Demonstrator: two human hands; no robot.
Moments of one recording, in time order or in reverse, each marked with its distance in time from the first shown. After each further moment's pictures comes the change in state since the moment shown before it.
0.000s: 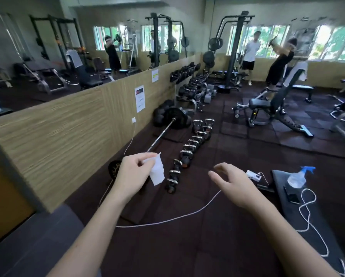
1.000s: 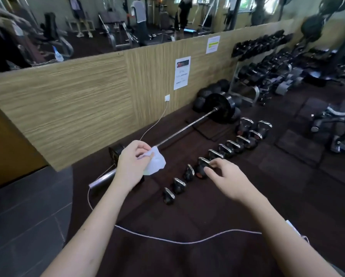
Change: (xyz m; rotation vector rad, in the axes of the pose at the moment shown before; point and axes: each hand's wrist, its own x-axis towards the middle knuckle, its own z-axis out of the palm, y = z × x) left_hand 0.436 -0.106 0.298 0.176 0.485 -0.305; right_hand 0.585 0.252 -0.010 -0.081 -0.435 -0.292
